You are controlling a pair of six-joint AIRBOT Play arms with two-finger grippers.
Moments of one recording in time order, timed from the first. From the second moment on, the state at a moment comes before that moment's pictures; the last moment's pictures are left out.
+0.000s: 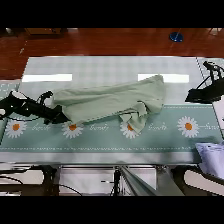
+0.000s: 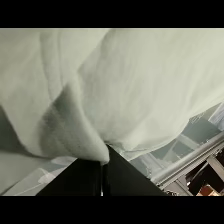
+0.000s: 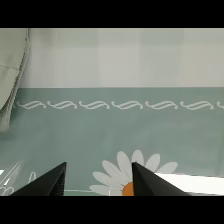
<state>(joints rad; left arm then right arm) 0.27 -1.54 0.83 0.92 -1.29 -1.20 -0.30 -1.31 1.15 -1.42 1.28 1.32</state>
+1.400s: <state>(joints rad) 0.31 -1.53 0.86 0.92 -1.41 -1.21 -0.28 -1.53 1.00 -0.84 1.23 1.15</state>
